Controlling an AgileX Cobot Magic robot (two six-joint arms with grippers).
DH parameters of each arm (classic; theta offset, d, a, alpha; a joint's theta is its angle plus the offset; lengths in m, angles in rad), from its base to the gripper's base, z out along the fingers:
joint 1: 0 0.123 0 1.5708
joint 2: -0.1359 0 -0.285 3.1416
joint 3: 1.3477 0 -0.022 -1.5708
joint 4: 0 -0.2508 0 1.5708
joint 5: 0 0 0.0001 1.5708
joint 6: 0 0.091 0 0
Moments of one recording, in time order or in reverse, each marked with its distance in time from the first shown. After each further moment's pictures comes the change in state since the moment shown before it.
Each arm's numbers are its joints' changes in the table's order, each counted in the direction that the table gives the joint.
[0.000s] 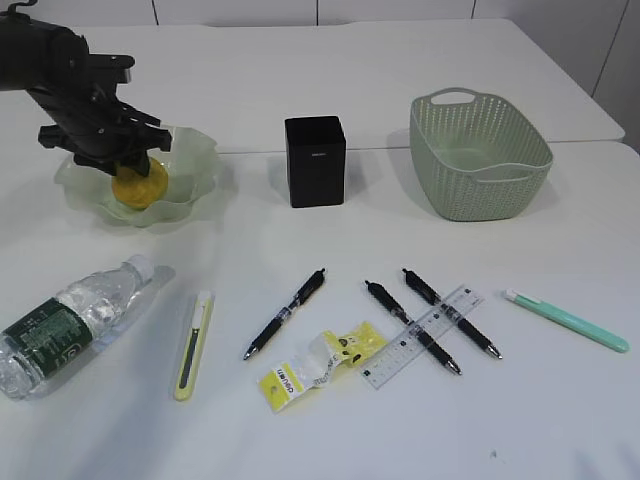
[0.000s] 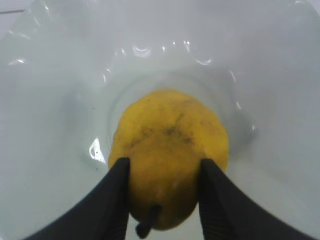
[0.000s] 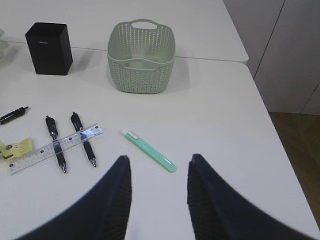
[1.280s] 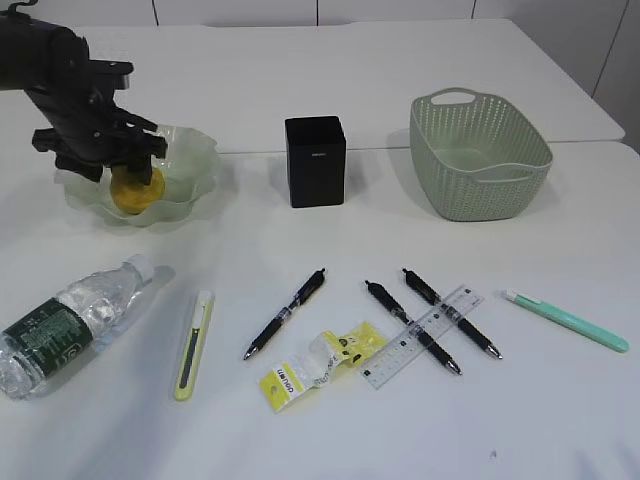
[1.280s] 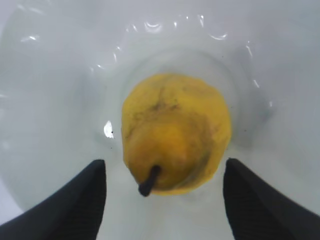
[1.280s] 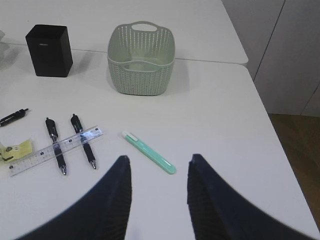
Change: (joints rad) left arm 0.000 0.000 0.000 -0.029 0.064 0.000; right arm 0.000 0.000 0.000 0.000 -0.005 0.000
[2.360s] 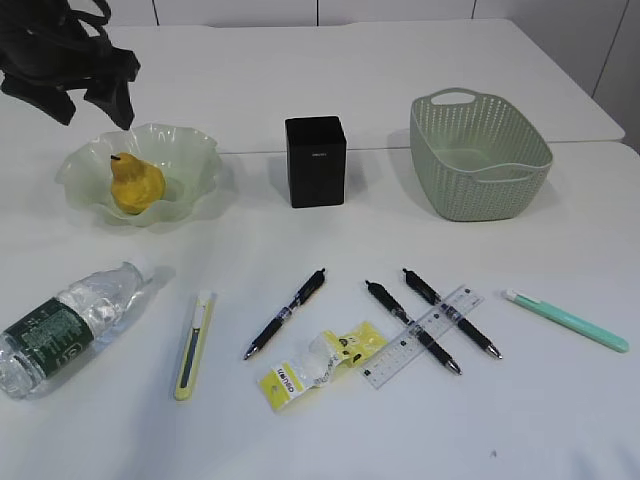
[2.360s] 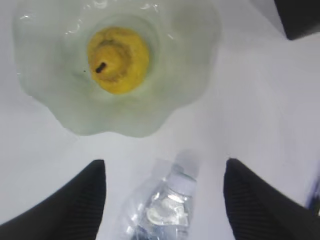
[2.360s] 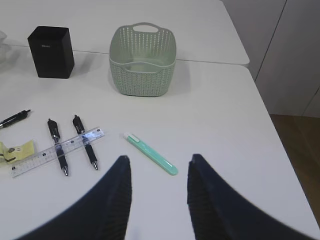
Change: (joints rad) left arm -0.060 0.314 0.000 0.163 0.377 0.204; right arm 0.000 0.000 0.000 -0.003 -0.005 0.000
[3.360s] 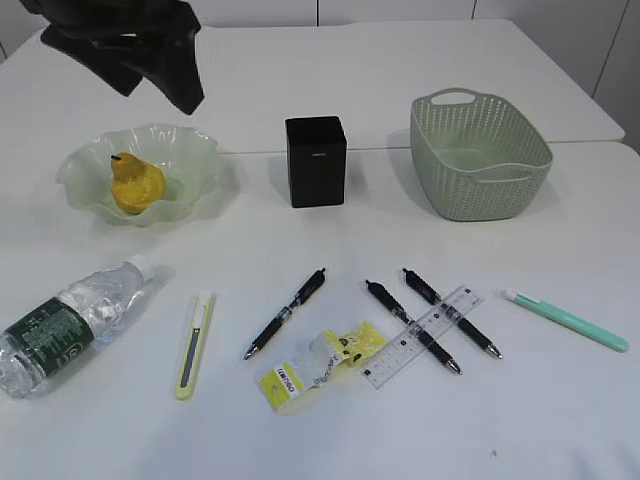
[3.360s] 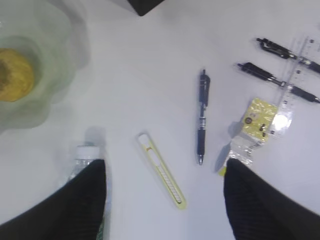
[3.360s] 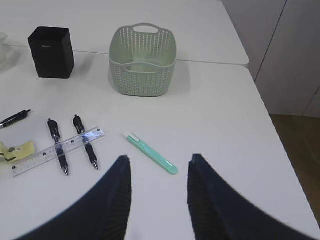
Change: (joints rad) left arm -0.262 0.187 0.000 0.054 0.170 0.089; right arm 0.000 0.000 0.000 0.000 0.001 0.000
